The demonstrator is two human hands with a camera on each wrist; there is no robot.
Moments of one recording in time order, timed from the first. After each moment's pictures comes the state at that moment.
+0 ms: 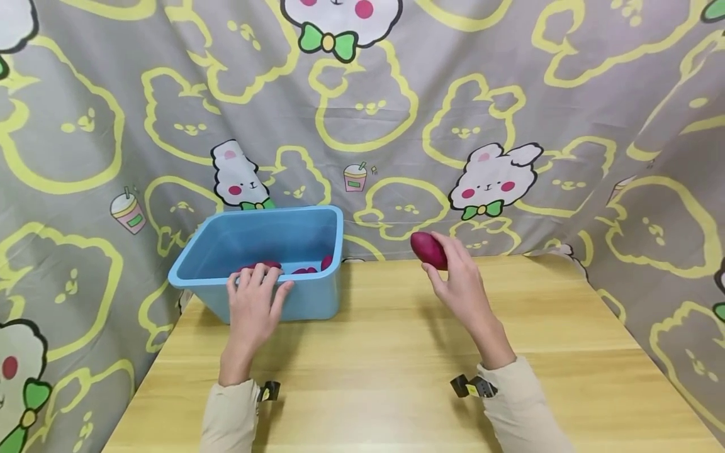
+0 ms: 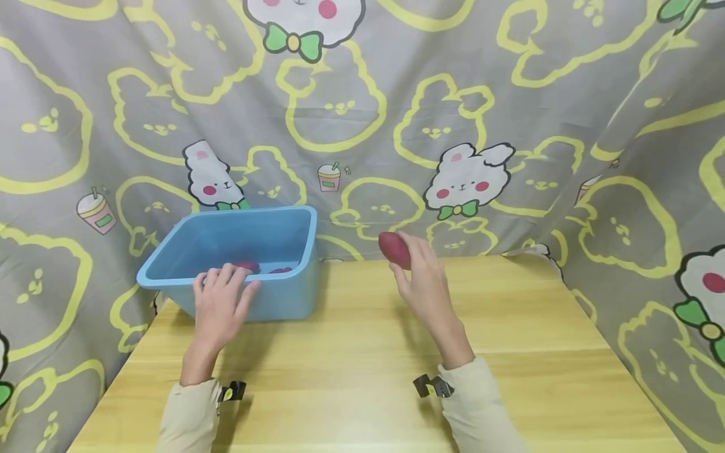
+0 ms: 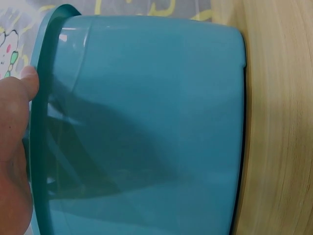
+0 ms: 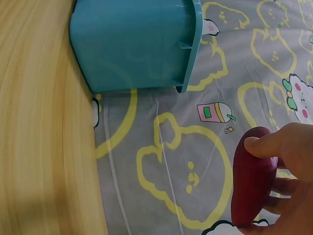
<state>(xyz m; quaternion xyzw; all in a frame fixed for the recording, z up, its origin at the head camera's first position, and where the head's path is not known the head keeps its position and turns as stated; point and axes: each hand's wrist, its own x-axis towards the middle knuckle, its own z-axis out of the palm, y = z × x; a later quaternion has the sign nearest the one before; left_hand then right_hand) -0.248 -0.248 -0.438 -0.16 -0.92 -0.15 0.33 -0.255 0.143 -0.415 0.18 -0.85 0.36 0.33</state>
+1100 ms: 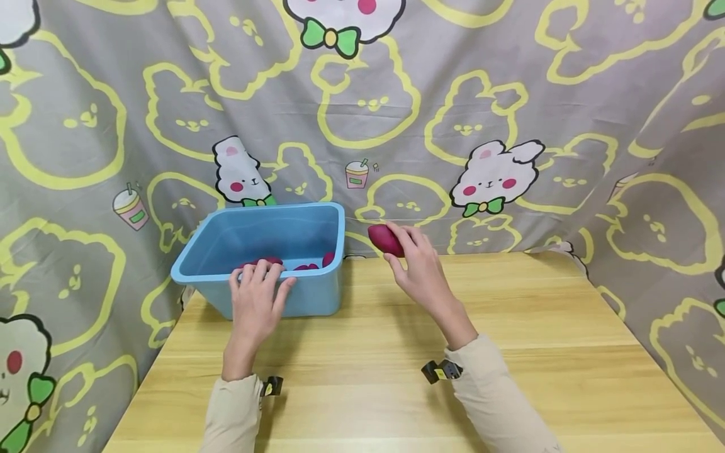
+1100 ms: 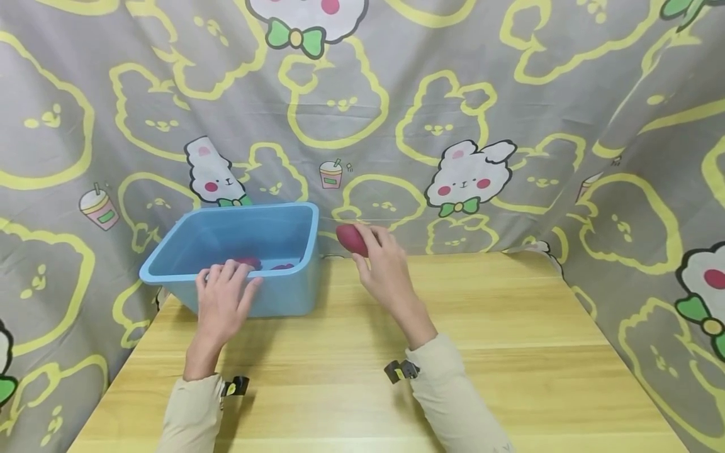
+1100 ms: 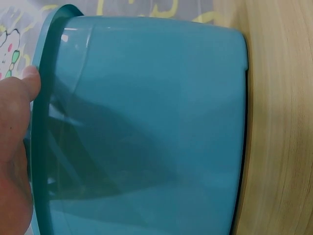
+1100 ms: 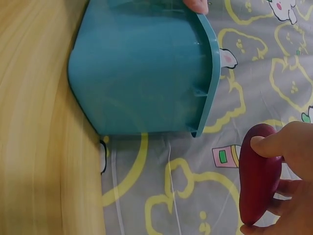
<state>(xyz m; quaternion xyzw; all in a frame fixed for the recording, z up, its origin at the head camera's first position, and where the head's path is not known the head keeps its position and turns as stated) -0.246 -0.251 -0.437 -0.16 -0.92 -0.15 0.33 -0.269 0.079 -0.401 0.22 -0.86 0.35 0.29</state>
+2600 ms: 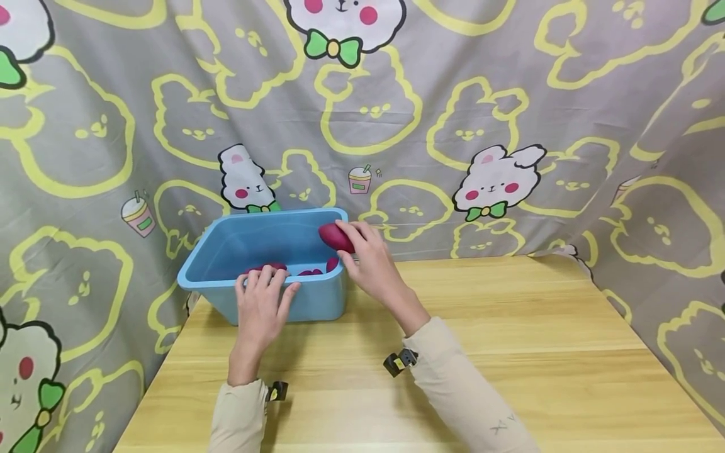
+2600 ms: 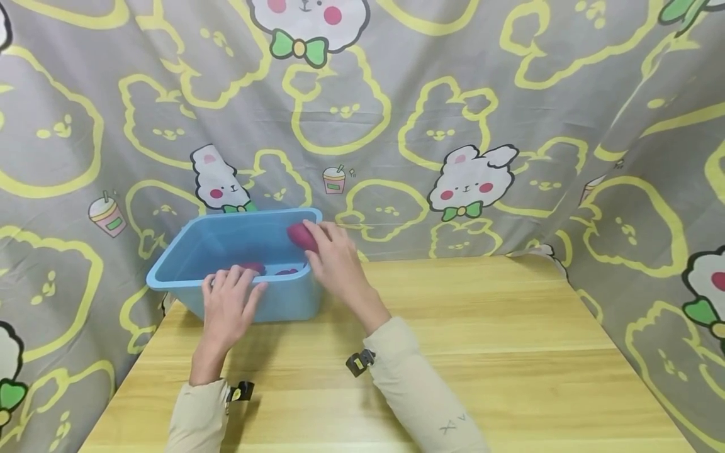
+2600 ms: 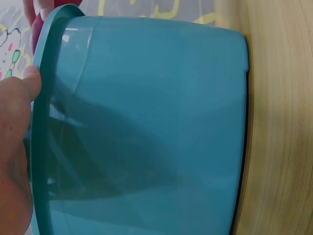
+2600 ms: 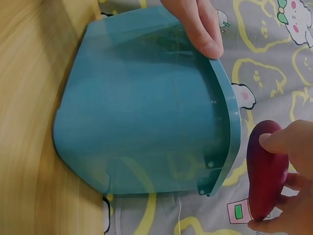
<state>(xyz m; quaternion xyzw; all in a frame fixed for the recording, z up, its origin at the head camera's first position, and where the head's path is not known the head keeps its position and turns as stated) -0.245 -0.251 -0.438 -0.16 -0.92 -0.15 0.33 -0.287 0.000 -0.380 0.27 -0.85 0.36 0.26</state>
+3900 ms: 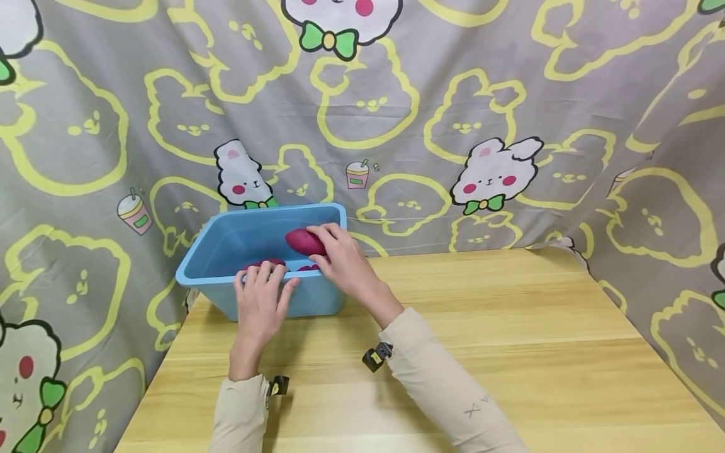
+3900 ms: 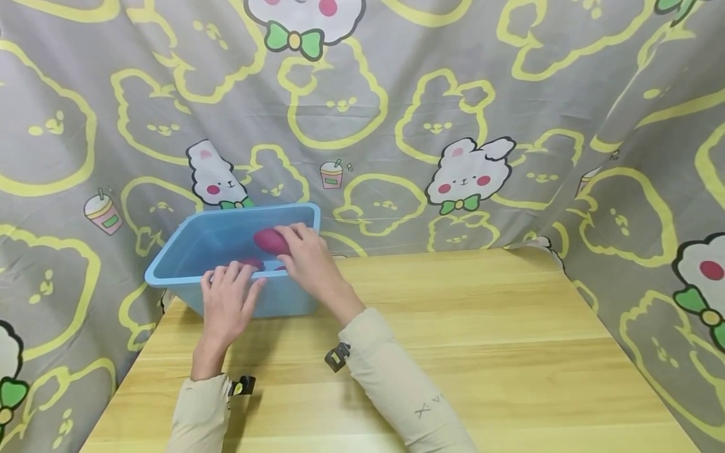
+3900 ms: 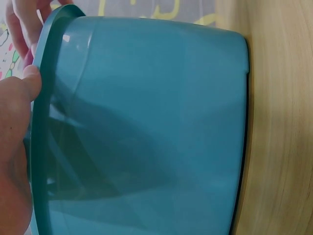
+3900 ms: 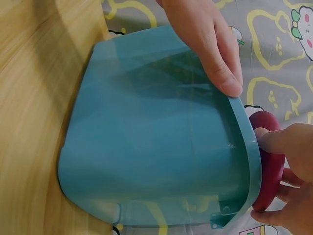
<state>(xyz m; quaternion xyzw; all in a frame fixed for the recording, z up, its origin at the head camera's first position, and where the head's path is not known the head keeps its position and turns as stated) -0.246 -0.251 -0.438 -0.17 -0.91 -0.15 0.34 -0.289 -0.041 -0.378 0.32 -0.86 0.34 0.23</state>
